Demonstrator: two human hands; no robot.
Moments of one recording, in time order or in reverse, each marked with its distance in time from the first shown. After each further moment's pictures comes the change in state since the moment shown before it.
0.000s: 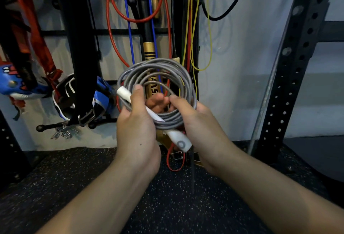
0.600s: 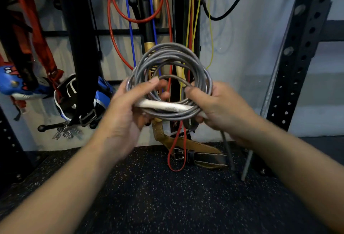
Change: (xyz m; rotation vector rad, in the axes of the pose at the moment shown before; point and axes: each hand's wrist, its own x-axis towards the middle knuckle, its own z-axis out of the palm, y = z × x) left_hand 0.033 0.028 -0.025 0.241 -0.395 0.006; right_hand 0.018 -0.031 -0.040 -0.433 -0.085 -0.225
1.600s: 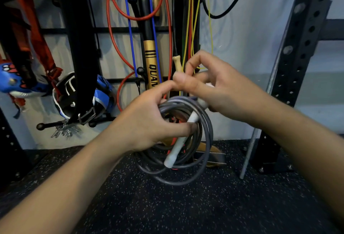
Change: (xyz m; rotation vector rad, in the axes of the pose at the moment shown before) left_hand -0.011 0.012 0.013 0.866 -0.417 0.210; right_hand 0.008 -0.014 -0.019 -0.156 -0.137 -0.239
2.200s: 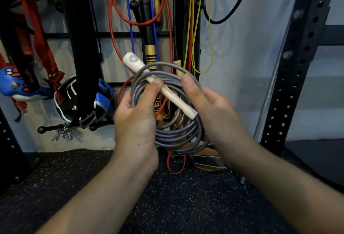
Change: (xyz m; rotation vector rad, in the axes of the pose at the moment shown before) left_hand 0.007 0.001 0.035 -0.909 0.774 -0.265; right_hand -0.022 0.001 0.046 0.419 0.242 0.270
